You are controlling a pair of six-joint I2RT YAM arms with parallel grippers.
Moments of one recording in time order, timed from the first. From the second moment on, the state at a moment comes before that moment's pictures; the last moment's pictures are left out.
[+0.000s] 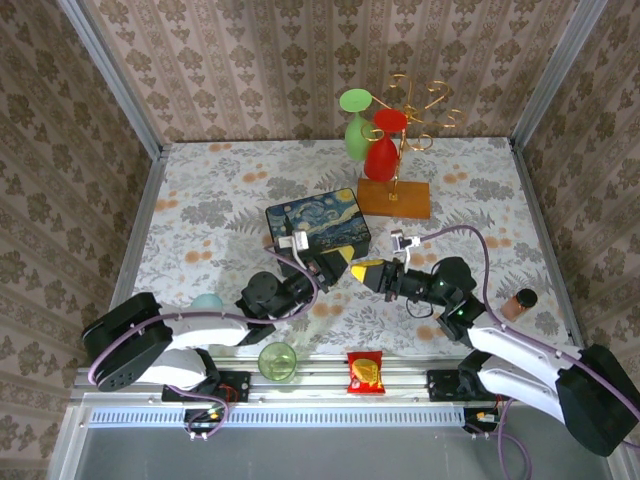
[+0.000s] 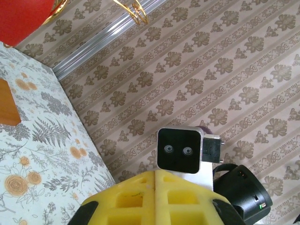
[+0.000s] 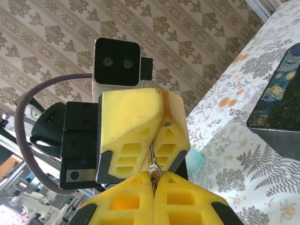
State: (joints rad) left arm -1.08 1.34 0.41 1.17 -0.02 -0.98; right arm 0.58 0.95 0.28 0.75 -0.63 0.87
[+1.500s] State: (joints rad) left arm -0.94 1.67 0.67 0.31 -0.09 -0.77; right arm 0.47 0.86 0.27 0.02 -0.41 0.58
